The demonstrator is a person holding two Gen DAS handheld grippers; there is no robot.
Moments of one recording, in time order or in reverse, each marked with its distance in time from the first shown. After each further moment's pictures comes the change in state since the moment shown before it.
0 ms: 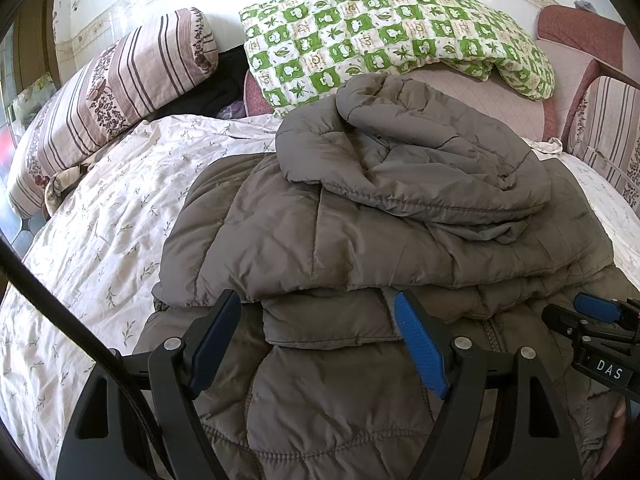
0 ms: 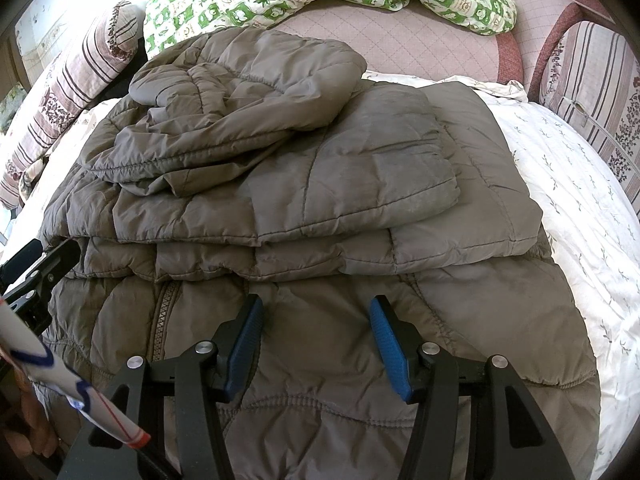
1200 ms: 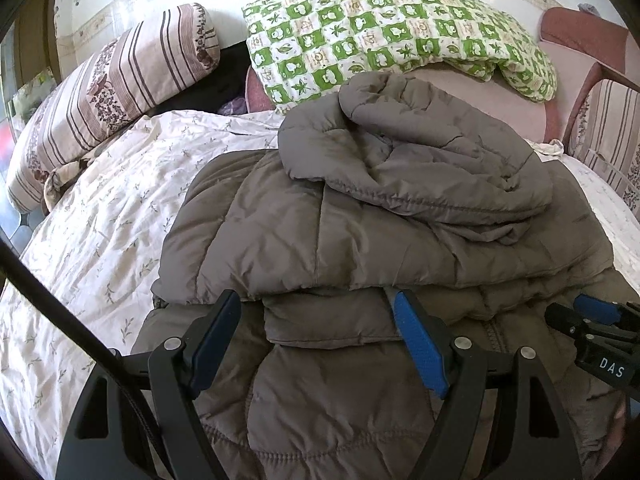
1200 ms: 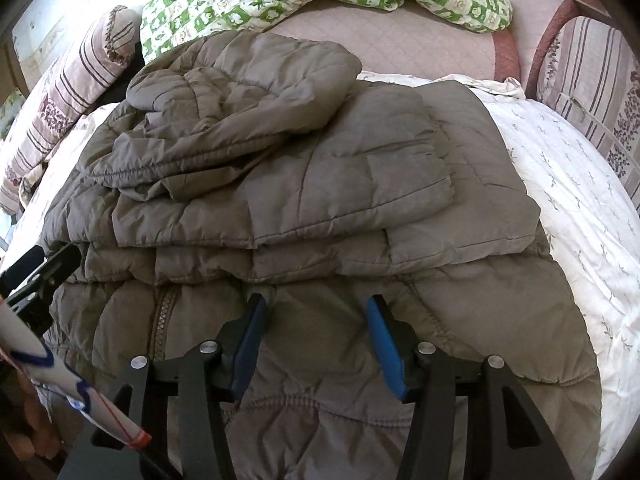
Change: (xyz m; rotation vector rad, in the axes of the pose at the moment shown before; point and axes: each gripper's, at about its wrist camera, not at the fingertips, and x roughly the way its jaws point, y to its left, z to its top) left arm 0.001 0.002 0.001 -0.007 0.003 -0.001; right arm 0.002 -0.004 0.001 0.010 0.001 0.000
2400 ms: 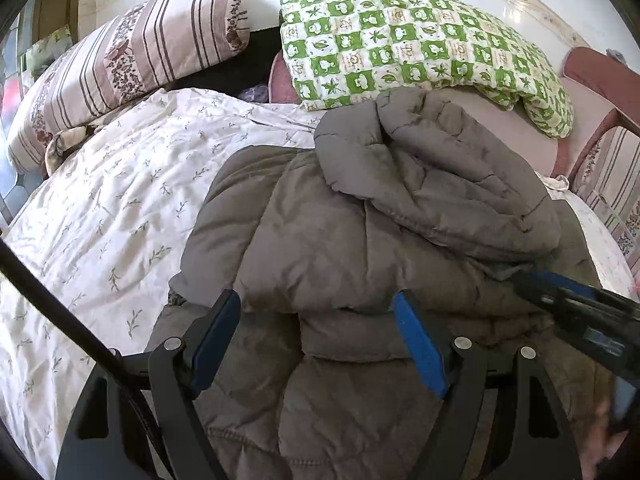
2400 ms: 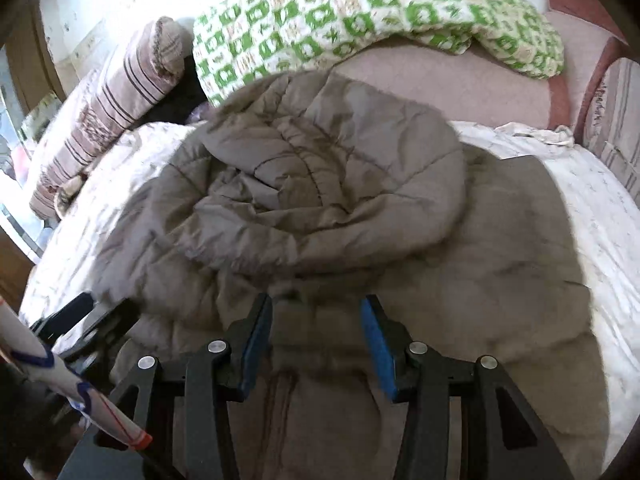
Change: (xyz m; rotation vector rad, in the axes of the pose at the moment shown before) left arm 0.000 0.032 0.010 -0.131 0.023 -0.036; right arm -0.021 0.056 0.039 -0.054 -0.077 0.126
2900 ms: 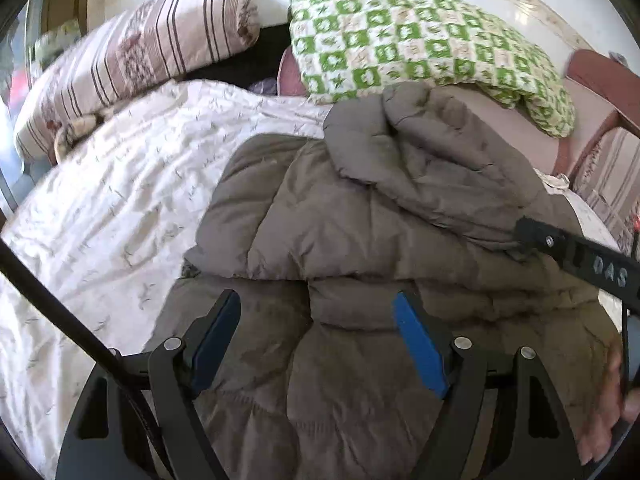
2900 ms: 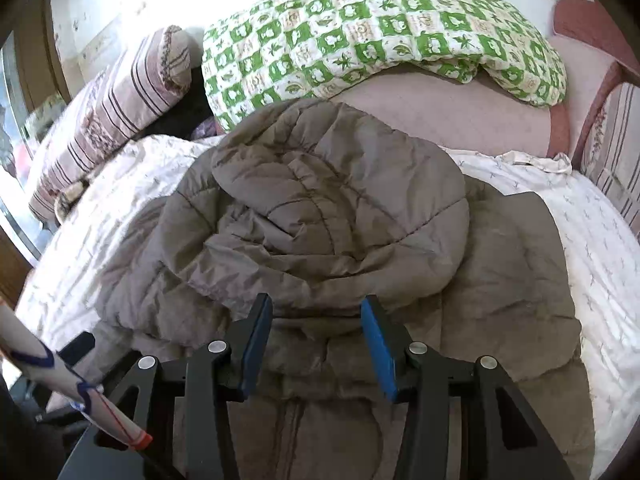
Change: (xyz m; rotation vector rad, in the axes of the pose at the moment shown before) left arm -0.005 0.008 -0.011 -0.032 0.024 0.006; right arm 0.010 0.015 0.021 -0.036 -0.041 -0.032
